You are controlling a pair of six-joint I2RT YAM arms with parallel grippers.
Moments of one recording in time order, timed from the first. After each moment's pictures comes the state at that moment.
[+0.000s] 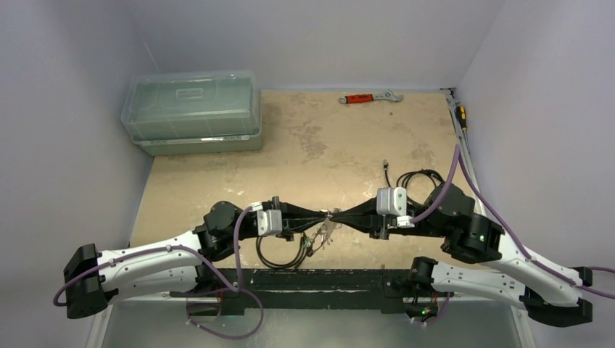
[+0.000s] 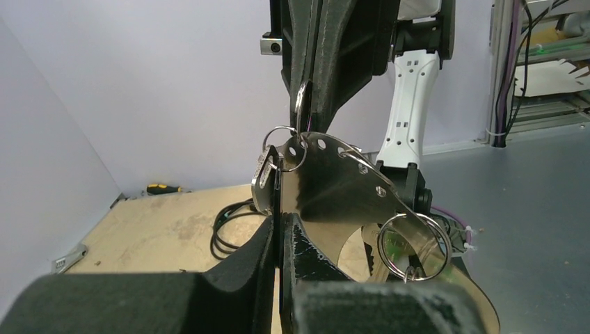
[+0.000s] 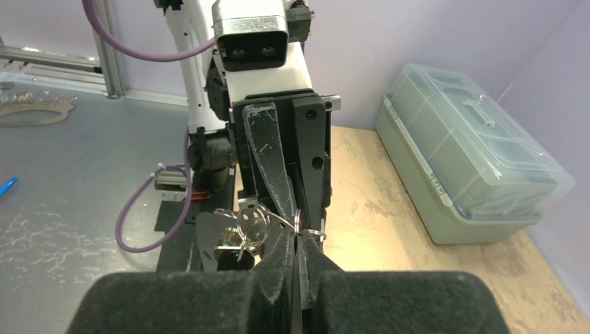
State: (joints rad) left arm -1.13 0.87 0.51 0.69 0.37 0.12; right arm 1.16 0.67 1.00 -0.32 -0.30 -0.23
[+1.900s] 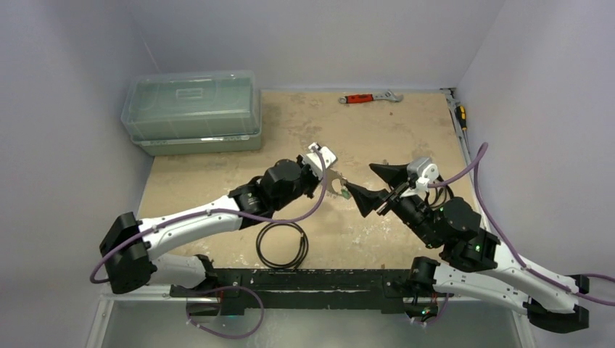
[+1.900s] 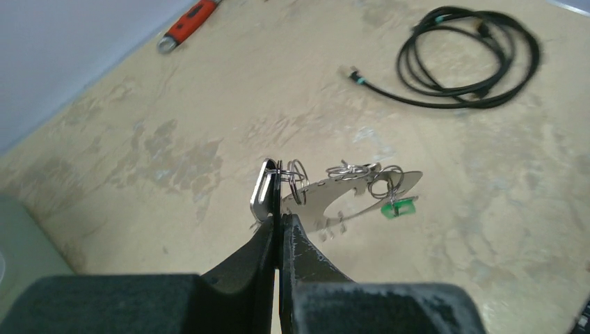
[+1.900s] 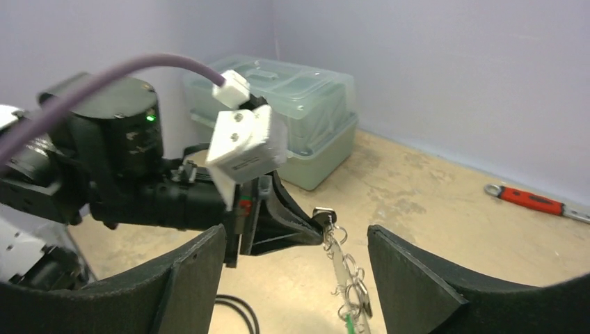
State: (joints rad) left arm -1.05 1.26 0.92 0.08 -0.26 0.10; right arm 1.15 0.53 0.80 -0.12 0.41 0.04
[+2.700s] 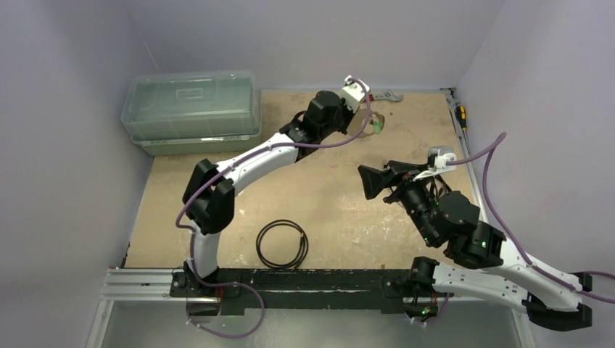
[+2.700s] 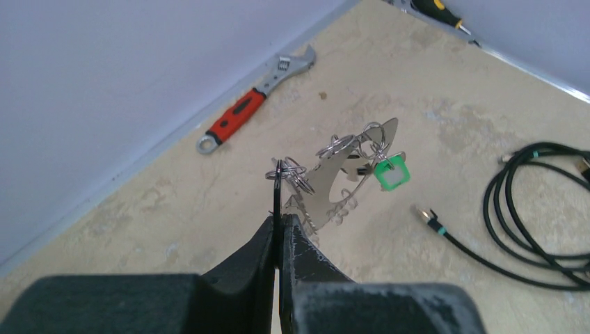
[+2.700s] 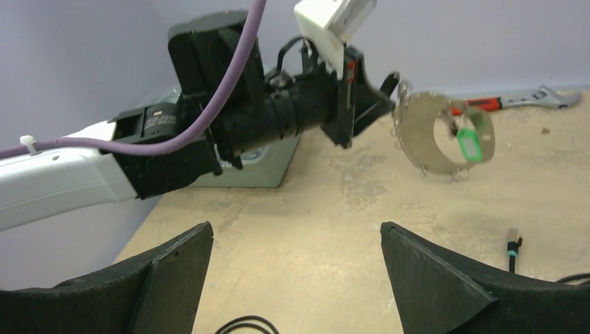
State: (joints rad) left arm -0.80 1.94 1.67 0.02 -0.12 0.11; right arm 1.15 0.58 0.89 -0.26 0.77 0.35
